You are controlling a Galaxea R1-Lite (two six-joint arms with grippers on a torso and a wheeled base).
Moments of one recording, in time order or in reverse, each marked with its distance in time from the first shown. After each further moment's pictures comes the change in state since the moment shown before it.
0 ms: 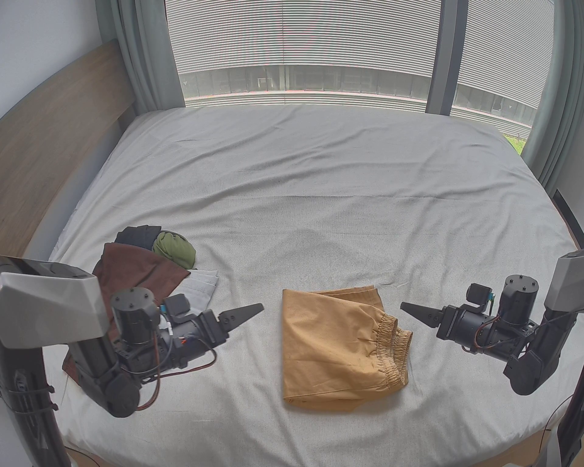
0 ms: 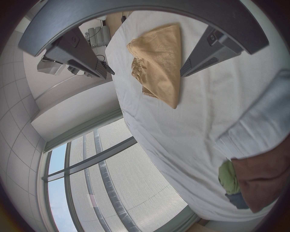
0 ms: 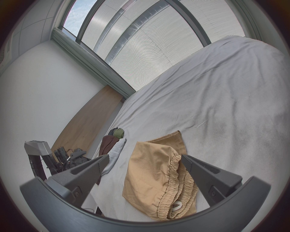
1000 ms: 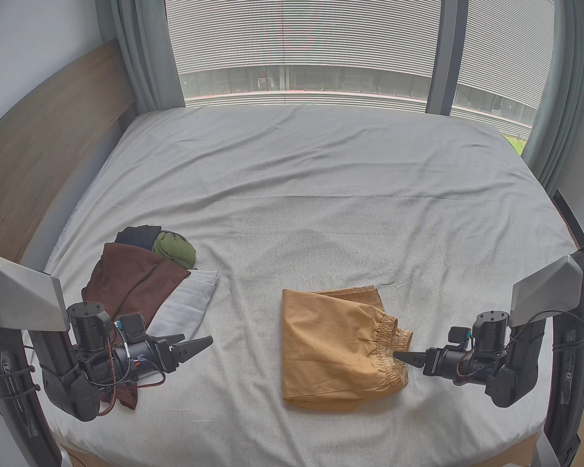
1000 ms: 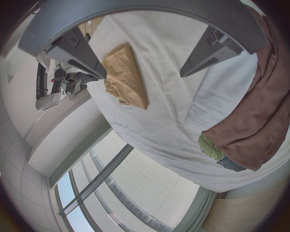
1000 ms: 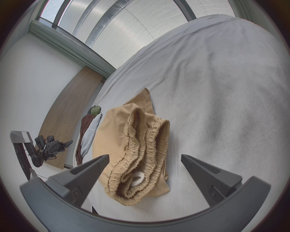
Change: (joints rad) left arm 0.254 -0.046 0.224 -0.001 -0.150 0.470; right arm -0.043 0.301 0.009 0.001 0.001 -0.073
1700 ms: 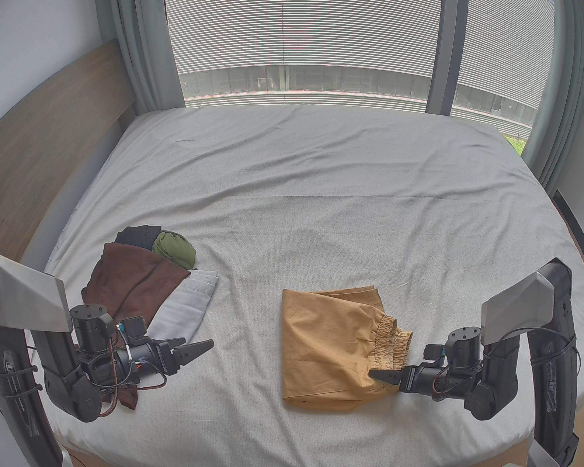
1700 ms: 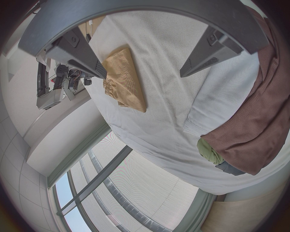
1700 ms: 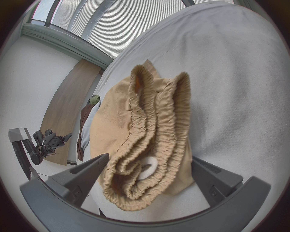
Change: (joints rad) left arm -0.001 0.021 0.002 0.000 0.000 0.000; right arm 0.130 0.123 -0.047 -0.017 -0.038 0.092
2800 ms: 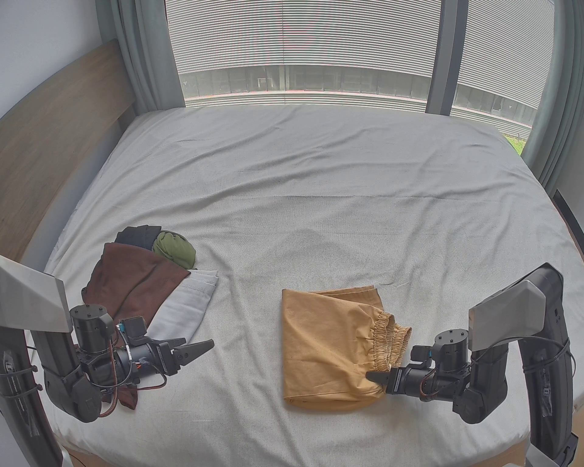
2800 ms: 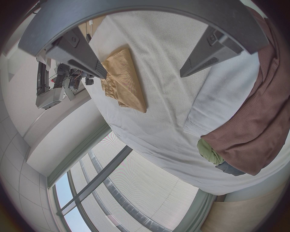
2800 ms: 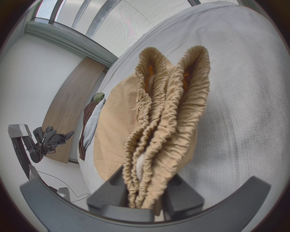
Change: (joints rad) left arm -0.002 -0.002 0.002 0.000 0.000 -0.001; right arm 0.070 0.026 -0.057 -0.011 -0.033 0.021
